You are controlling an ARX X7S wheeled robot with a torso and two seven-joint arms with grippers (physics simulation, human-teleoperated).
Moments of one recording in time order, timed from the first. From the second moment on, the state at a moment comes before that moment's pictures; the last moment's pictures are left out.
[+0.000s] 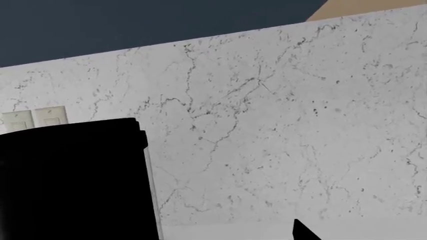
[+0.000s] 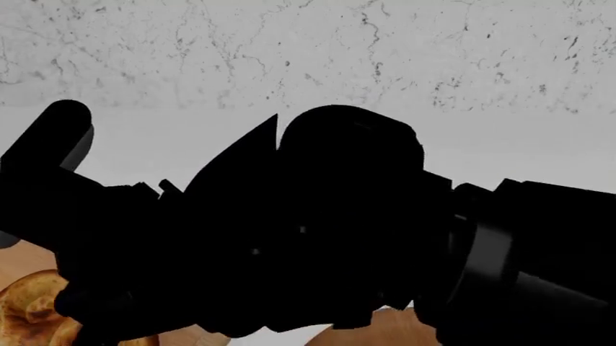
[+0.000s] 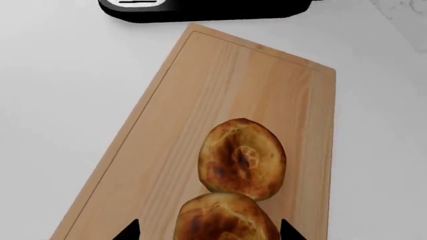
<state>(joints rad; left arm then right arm) -0.59 -1.16 -0.65 0.78 -2.06 -1.13 -1.03 1.70 0.25 -1.30 -0.06 1.64 0.99 0.06</state>
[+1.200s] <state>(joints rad) -0.81 -1.29 -0.62 0.97 -2.42 -0.93 -1.18 2.09 1.16 -0.38 -0.98 2.79 0.80 1.46</state>
